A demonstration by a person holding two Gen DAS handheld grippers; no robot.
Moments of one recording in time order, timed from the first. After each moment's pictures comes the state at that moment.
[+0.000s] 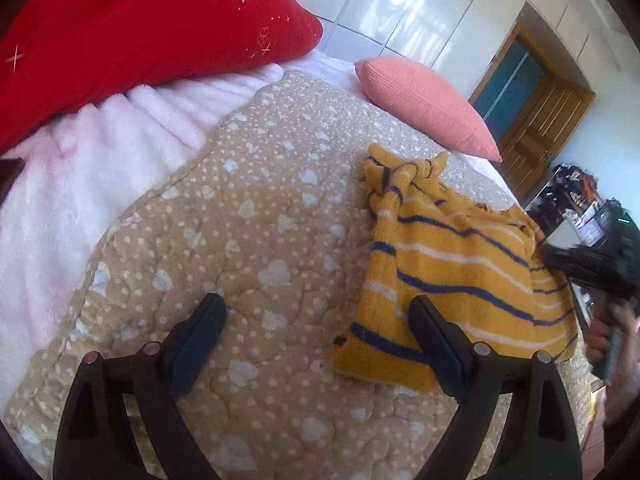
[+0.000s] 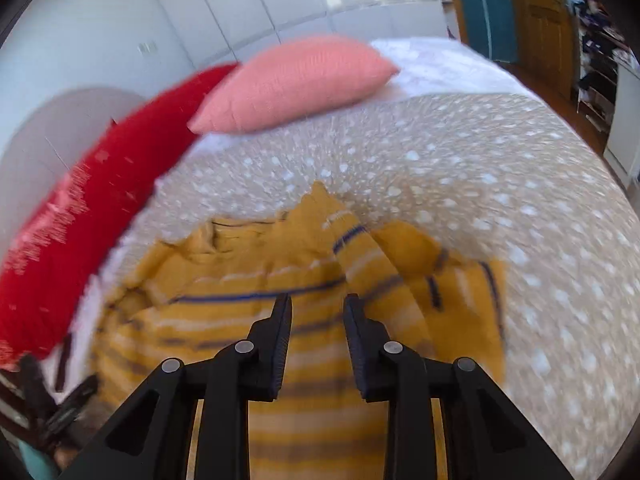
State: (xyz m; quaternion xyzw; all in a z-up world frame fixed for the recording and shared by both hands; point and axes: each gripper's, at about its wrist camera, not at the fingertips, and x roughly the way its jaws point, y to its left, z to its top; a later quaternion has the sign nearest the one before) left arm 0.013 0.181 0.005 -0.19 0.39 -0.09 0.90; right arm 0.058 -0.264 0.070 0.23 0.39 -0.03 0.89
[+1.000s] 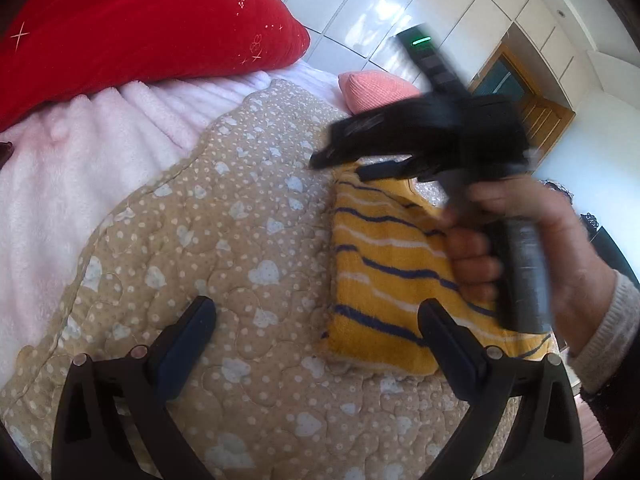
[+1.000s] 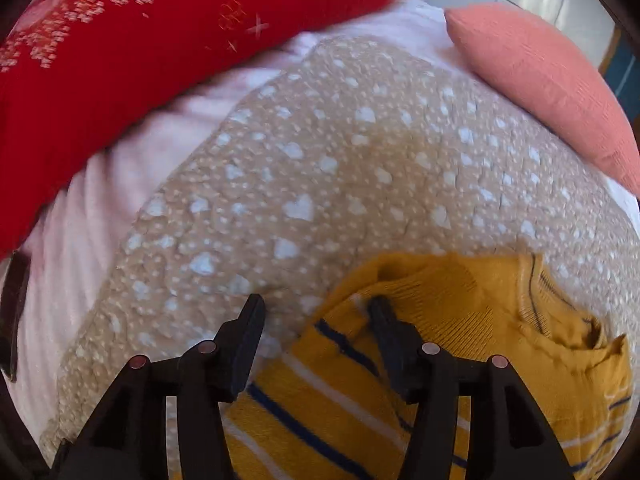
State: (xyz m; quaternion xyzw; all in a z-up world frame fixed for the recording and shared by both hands) left arm -0.001 0.188 0.002 -0.23 0.36 -0.12 0.90; right arm 0.214 0.027 0.085 0.01 0.49 0.11 0.87
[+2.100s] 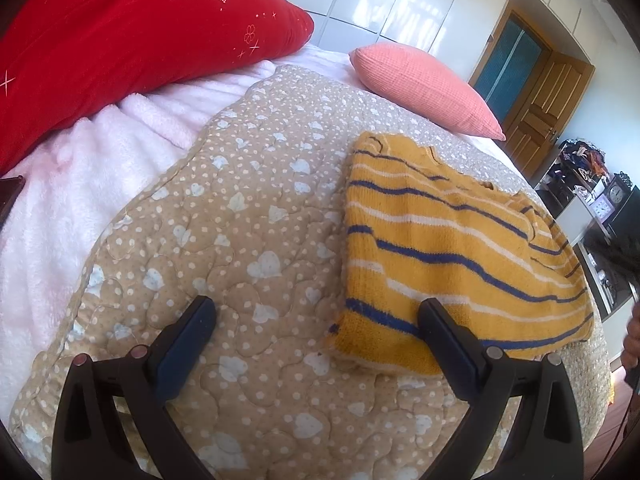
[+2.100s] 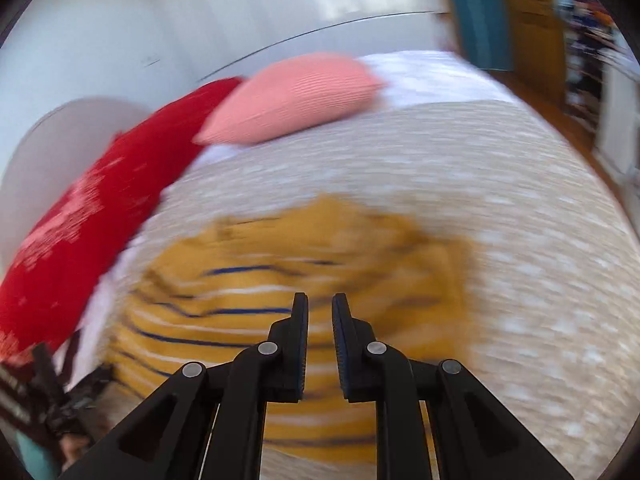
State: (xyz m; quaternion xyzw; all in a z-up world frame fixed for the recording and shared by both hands) left arm 0.014 0.164 0.002 -0.14 0.40 -0.08 0.90; right arm 0.008 -0.225 0.105 0.22 0.34 0.01 0.91
